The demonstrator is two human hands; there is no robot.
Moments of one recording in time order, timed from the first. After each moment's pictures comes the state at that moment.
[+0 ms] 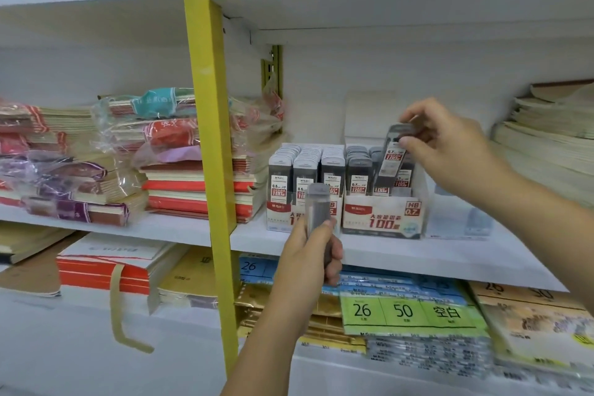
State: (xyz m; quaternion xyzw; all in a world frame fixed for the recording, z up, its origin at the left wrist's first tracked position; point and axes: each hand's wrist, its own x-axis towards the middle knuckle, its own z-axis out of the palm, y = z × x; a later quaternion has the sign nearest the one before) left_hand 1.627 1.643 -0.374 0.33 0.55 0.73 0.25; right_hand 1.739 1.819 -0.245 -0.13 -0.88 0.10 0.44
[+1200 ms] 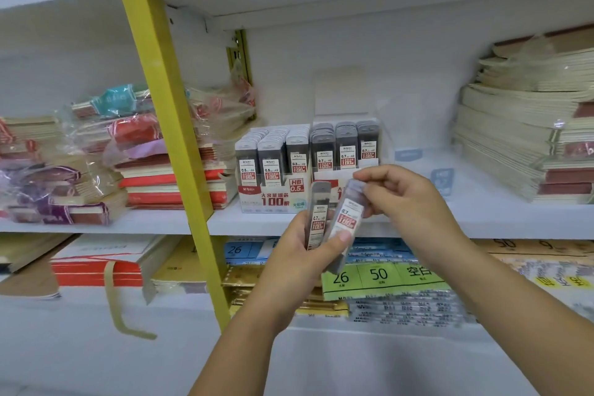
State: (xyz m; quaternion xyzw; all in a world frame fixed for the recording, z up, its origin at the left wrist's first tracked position) left_hand 1.664 1.633 -0.377 0.41 0.60 0.63 0.27; right_hand 1.771 1.769 -0.336 -0.14 -0.71 0.55 0.42
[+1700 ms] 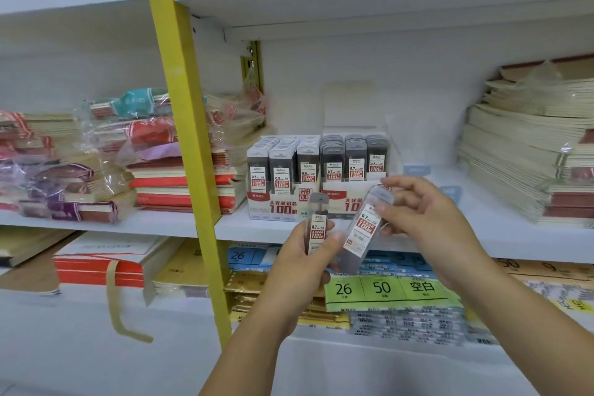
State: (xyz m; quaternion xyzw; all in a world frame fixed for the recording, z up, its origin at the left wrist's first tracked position) left_hand 1.657 1.636 -0.382 0.36 0.61 0.65 0.27; right_hand 1.783 1.773 -0.336 -0.15 -0.71 0.55 0.41
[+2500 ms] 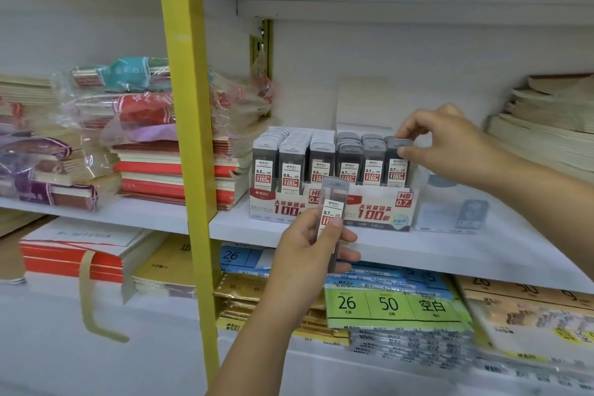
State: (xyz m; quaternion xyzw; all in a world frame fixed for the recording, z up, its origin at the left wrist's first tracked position) left_hand 1.636 1.662 -0.380 0.36 0.54 0.73 0.24; right_hand 1.737 1.864 -0.247 -0.20 -0.93 0.03 0.32
